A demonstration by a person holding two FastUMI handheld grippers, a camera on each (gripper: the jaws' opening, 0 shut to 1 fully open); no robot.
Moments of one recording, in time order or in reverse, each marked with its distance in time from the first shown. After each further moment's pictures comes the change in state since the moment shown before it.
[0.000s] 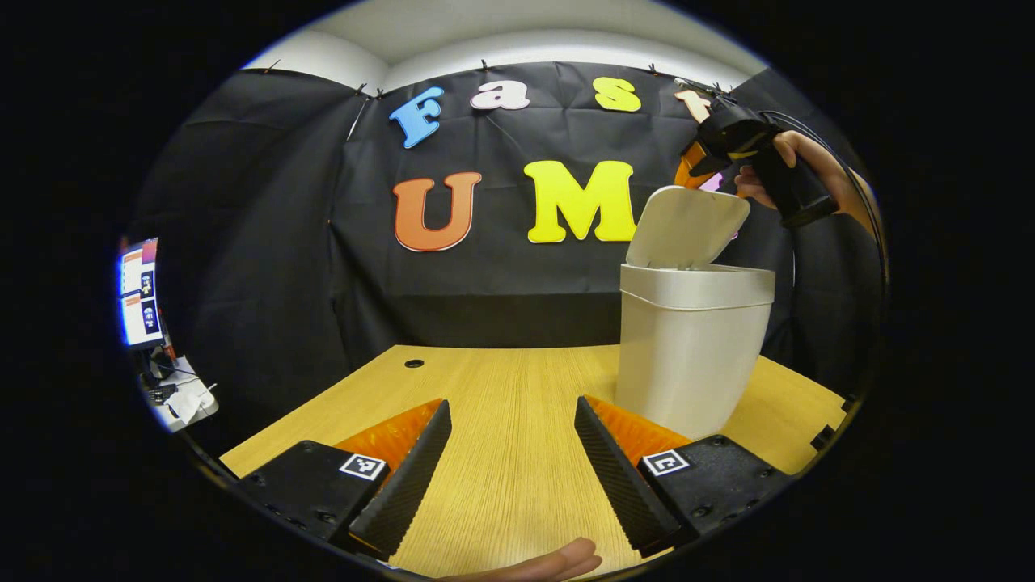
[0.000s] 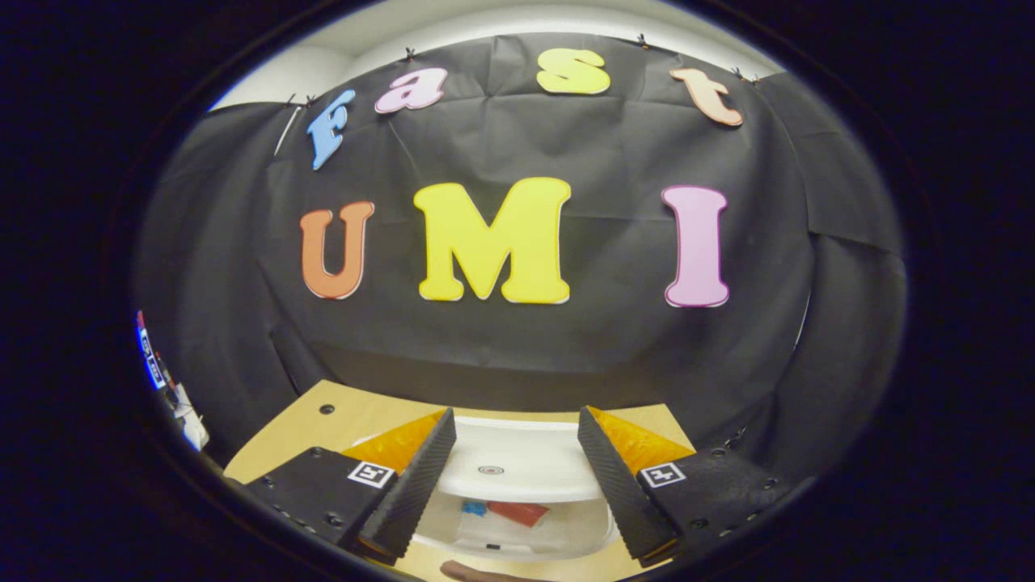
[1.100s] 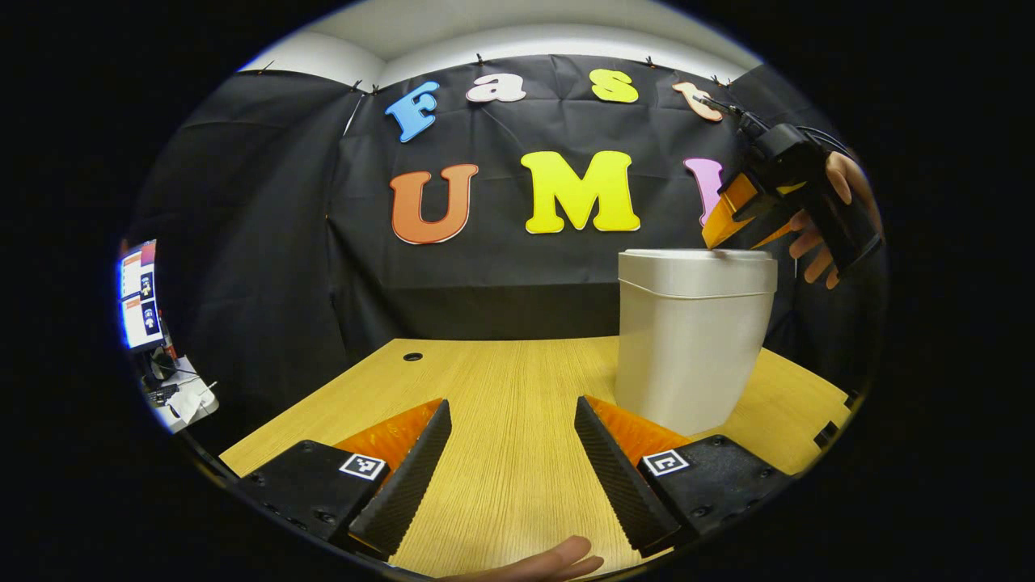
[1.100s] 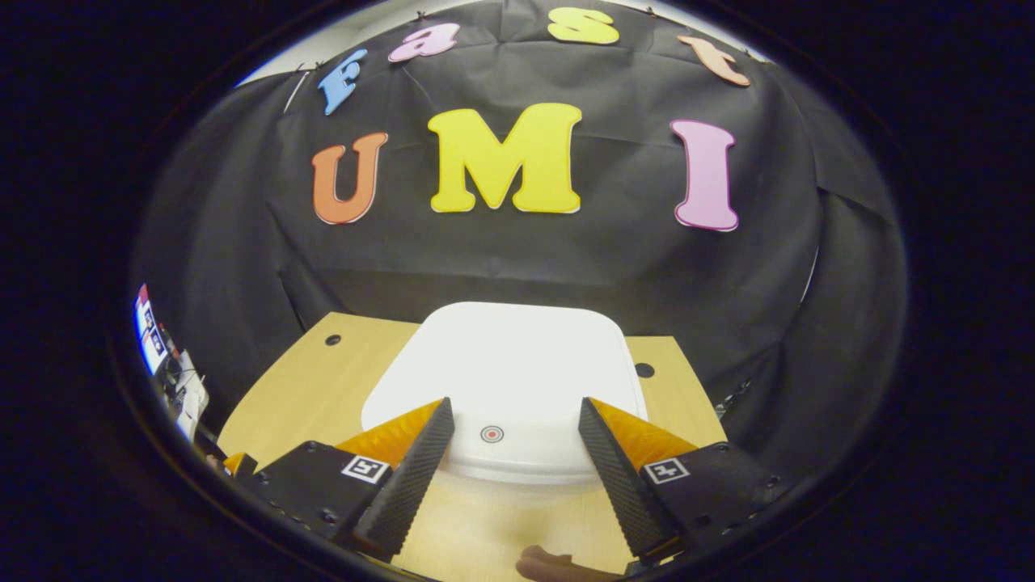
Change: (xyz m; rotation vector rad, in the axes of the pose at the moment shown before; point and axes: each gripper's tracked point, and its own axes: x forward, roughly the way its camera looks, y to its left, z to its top) left arm 0.003 -0.001 -0.007 0.010 0.027 0.016; right arm -0.027 0.001 -0.099 -0.011 0.178 0.040
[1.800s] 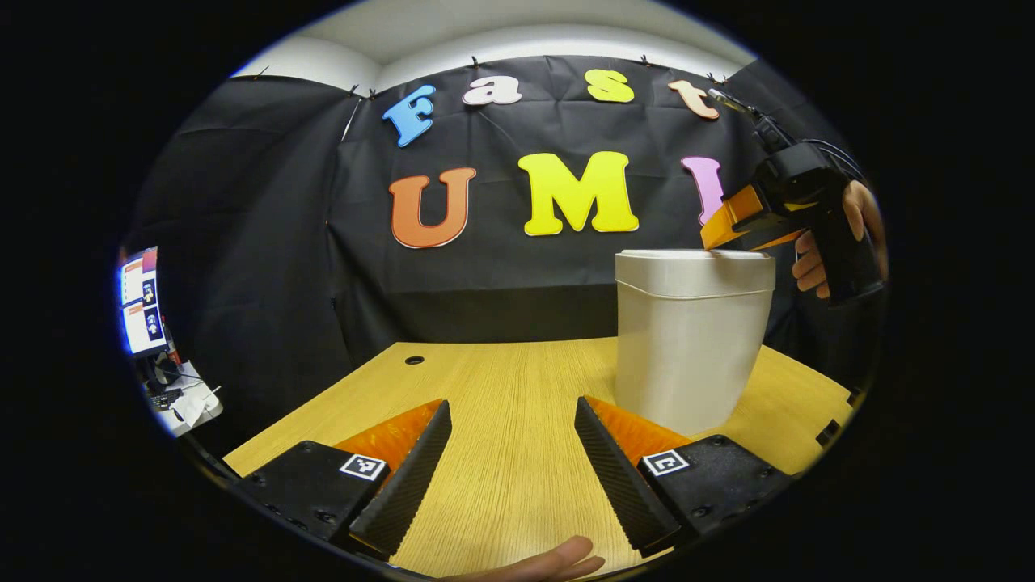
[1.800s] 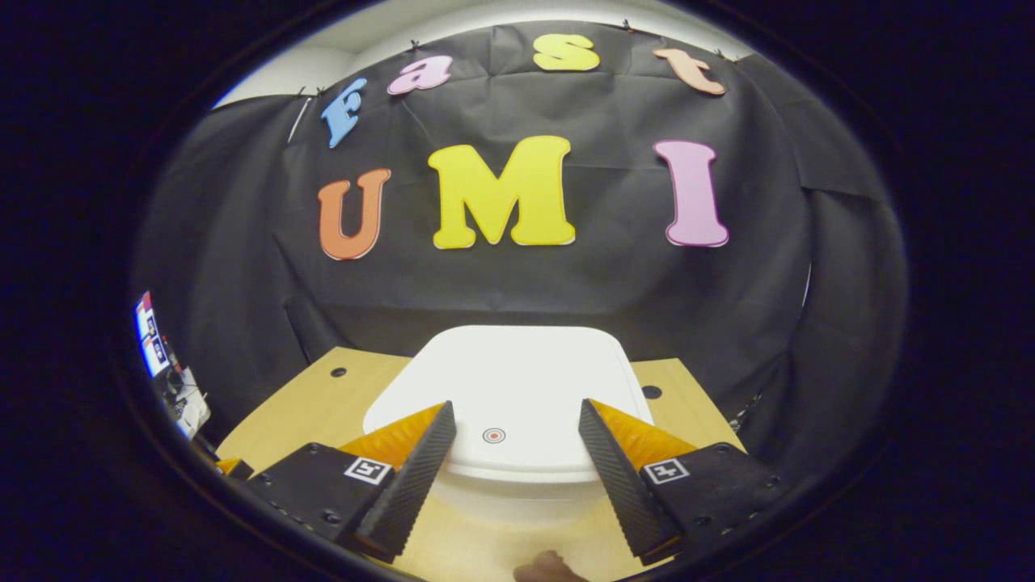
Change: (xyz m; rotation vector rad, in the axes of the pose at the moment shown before) left arm -0.003 -0.002 0.006 0.011 -0.013 0.020; right arm 0.001 -0.001 -0.003 0.018 -0.187 0.010
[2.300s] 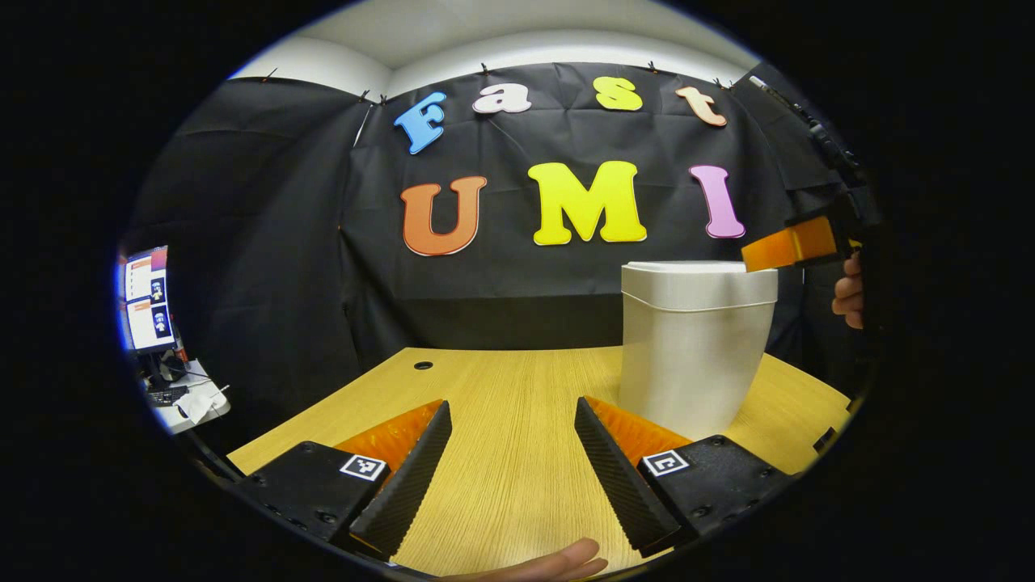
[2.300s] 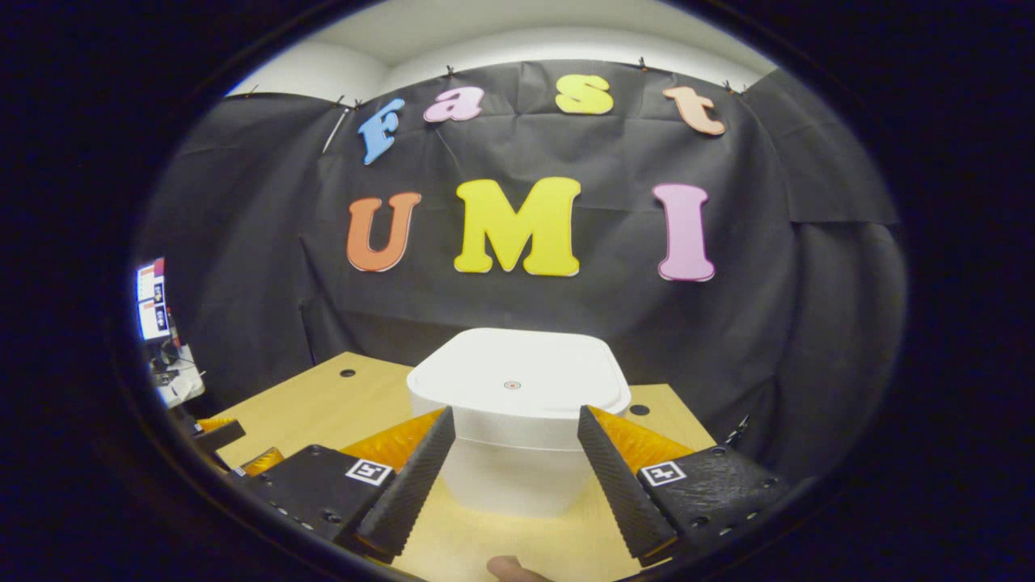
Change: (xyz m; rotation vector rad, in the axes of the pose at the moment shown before) left arm -0.011 -0.001 0.008 -0.006 -0.030 0.032; right arm -0.089 -0.002 -0.023 -0.085 -0.194 0.002
